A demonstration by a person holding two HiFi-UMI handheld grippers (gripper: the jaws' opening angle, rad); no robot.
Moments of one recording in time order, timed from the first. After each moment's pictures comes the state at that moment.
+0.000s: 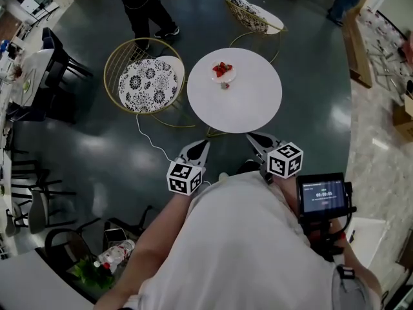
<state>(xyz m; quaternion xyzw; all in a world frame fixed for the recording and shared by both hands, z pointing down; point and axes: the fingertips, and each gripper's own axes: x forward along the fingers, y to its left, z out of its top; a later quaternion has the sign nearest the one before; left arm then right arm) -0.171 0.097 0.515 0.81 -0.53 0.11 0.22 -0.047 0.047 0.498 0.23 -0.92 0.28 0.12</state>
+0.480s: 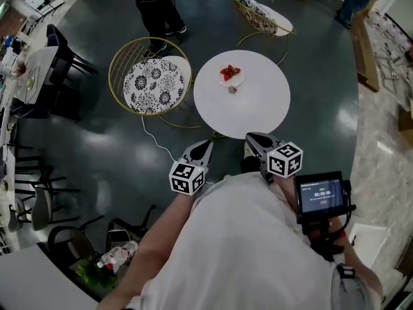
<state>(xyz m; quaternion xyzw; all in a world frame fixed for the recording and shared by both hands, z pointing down) -0.186 0.039 0.528 0.80 -0.54 0.10 0.25 -0.074 -0.013 0.520 0.20 -0.92 0.31 0.13</state>
